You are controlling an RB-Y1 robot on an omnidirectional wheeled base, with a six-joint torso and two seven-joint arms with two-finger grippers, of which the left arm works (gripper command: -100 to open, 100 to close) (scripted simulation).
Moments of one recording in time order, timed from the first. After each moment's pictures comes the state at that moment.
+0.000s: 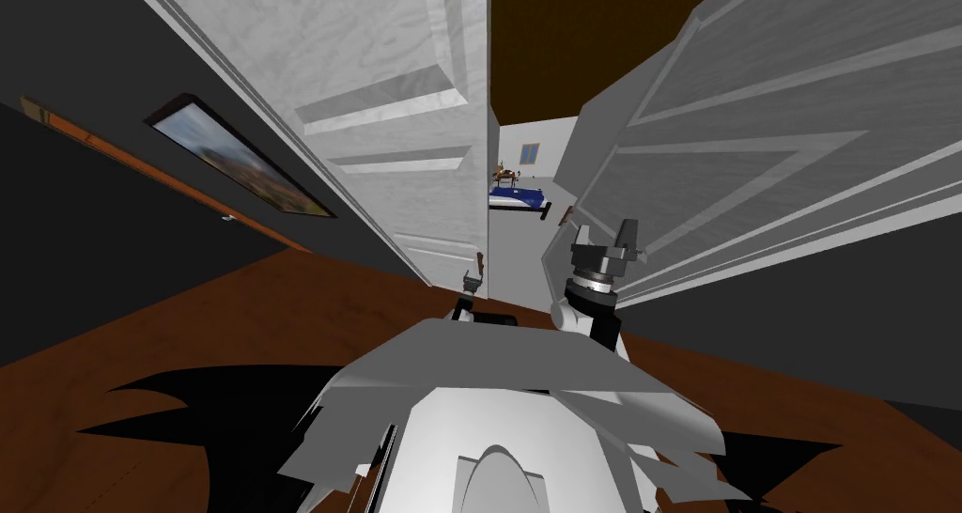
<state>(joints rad) 0.03 0.02 -0.39 -0.86 0.31 -0.77 1.30</state>
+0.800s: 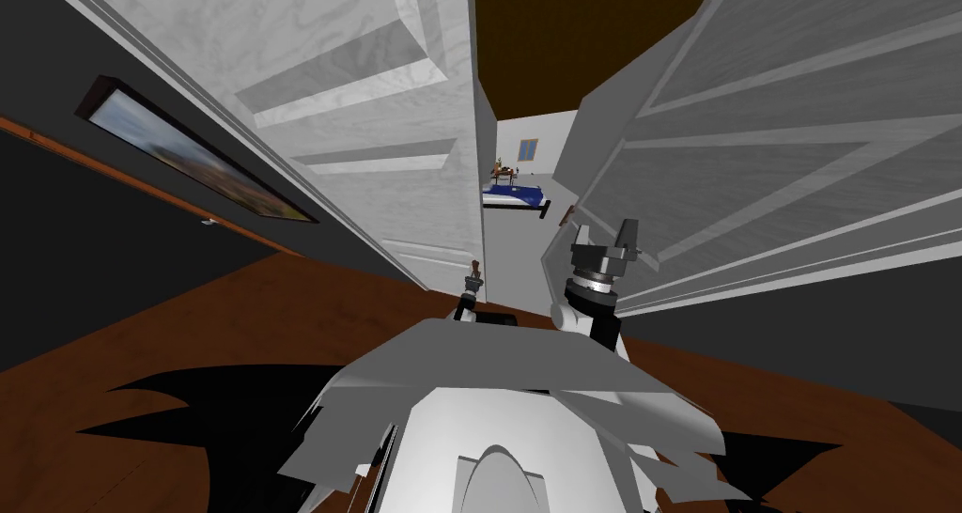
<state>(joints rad) 0.02 0.00 -0.38 -0.85 0.31 -0.76 1.30</state>
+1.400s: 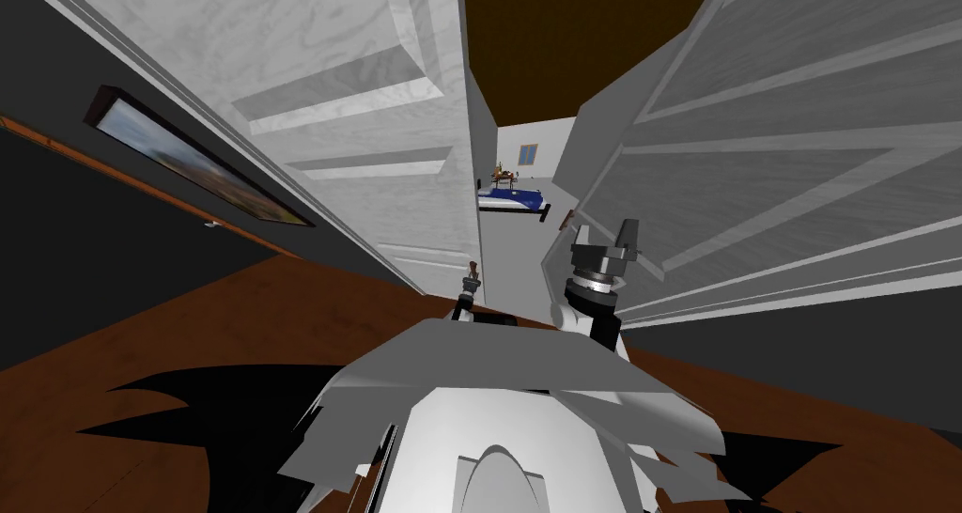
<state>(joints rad) 0.02 0.02 -0.37 -0.83 0.32 -0.76 1.30</state>
